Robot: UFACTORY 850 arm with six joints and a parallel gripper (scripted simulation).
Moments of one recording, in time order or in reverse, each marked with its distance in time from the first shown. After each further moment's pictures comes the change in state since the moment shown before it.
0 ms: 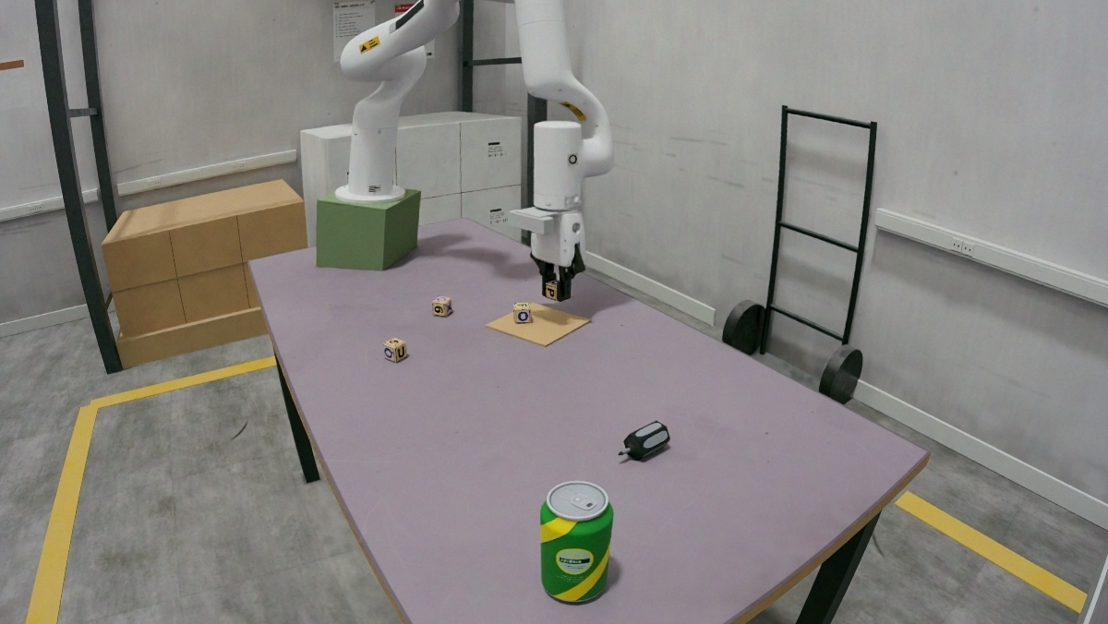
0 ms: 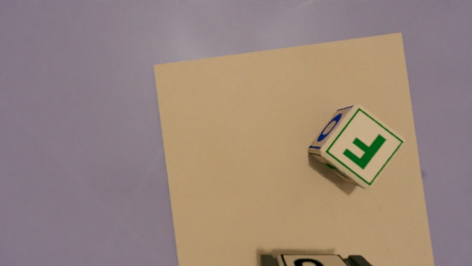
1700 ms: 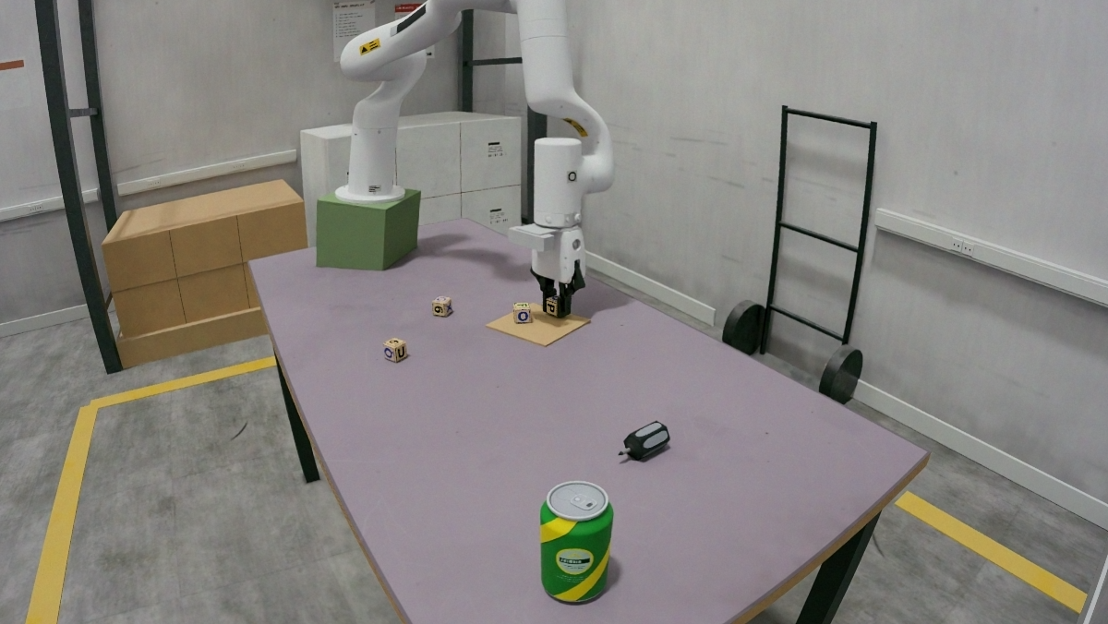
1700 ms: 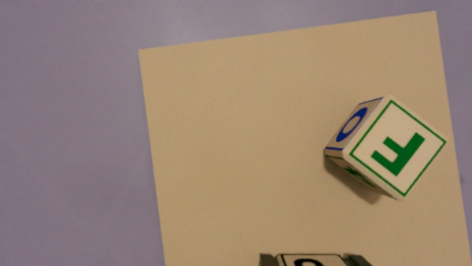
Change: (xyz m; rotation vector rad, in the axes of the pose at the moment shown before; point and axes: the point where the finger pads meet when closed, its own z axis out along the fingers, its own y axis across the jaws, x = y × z) arm 0.000 -0.001 0.031 0.000 -0.001 0.000
